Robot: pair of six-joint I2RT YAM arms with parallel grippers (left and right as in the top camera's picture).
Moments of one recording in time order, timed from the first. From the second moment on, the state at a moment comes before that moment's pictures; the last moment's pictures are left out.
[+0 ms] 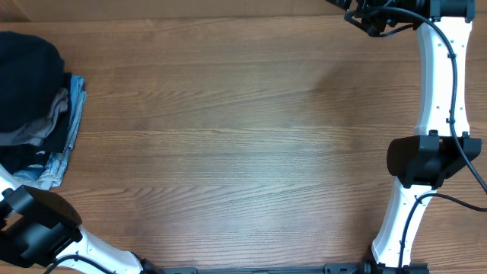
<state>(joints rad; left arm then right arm) 0.72 1.95 2.09 -0.99 -0.10 -0.29 -0.07 2.29 2.61 -1.21 -0.77 0.36</state>
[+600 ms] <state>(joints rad) 0.95 1.94 1.90 -0.97 -0.12 -0.24 -0.07 2.29 2.61 -1.03 -0.94 0.36</state>
